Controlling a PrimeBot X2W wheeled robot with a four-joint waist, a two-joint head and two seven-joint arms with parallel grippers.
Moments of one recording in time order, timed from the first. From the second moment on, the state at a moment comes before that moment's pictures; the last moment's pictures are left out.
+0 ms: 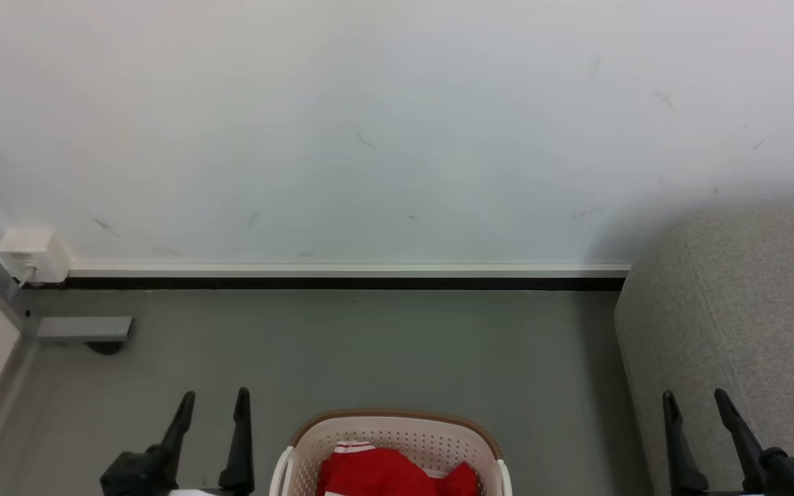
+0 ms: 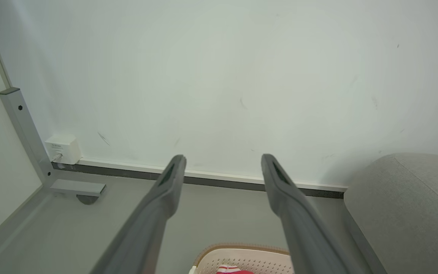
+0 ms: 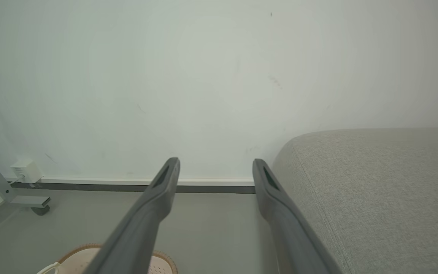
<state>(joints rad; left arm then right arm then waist) -0.02 0.05 -0.04 0.19 -0.17 0.00 -0.23 -0.03 -0.04 0.01 0.27 0.22 0.13 -0.23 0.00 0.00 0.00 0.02</state>
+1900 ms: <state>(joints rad) -0.24 0.05 -0.14 0.28 -0.06 -0.05 -0.26 -0.19 -0.05 -0.03 0.22 0.14 0.13 -0.26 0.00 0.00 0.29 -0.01</state>
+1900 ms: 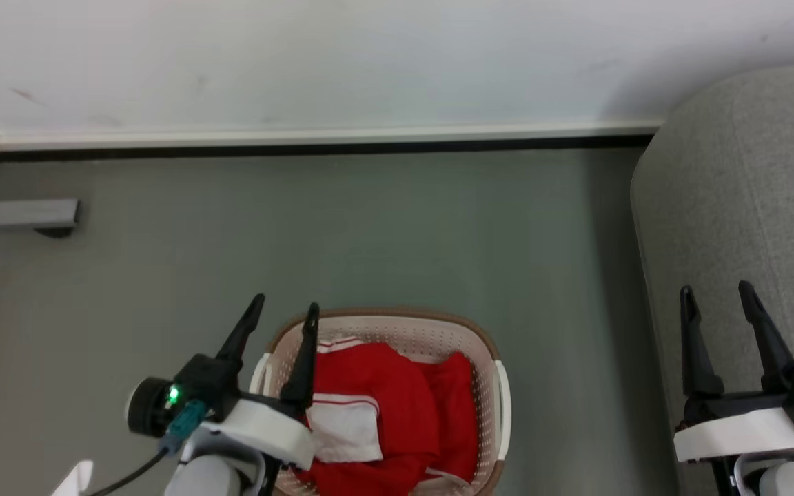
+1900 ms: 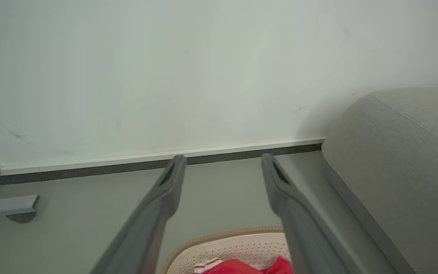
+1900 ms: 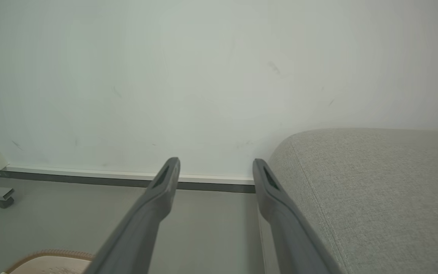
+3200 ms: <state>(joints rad) -0.94 0.05 -0.42 1.12 -0.14 -0.01 -0.10 -0.46 -0.05 0.03 0.07 0.16 0.13 -0.26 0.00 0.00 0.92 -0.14</state>
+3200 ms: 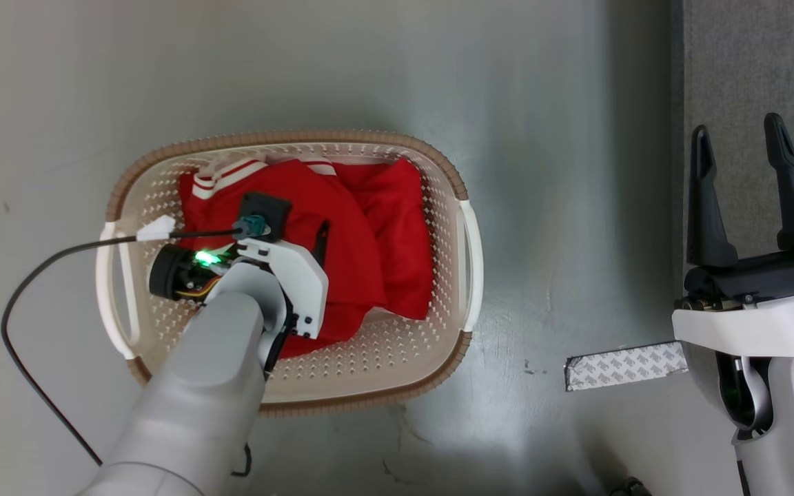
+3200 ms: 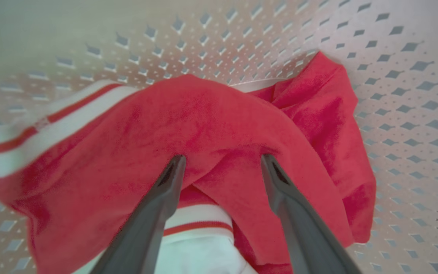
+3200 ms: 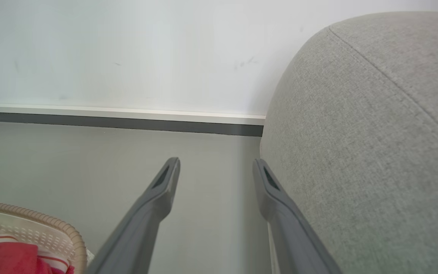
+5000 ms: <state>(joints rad) -0.83 0.05 -0.71 1.07 -0.59 0.01 -0.26 -0.34 -0.05 -0.05 0.13 0.11 0.13 -0.26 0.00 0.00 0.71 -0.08</state>
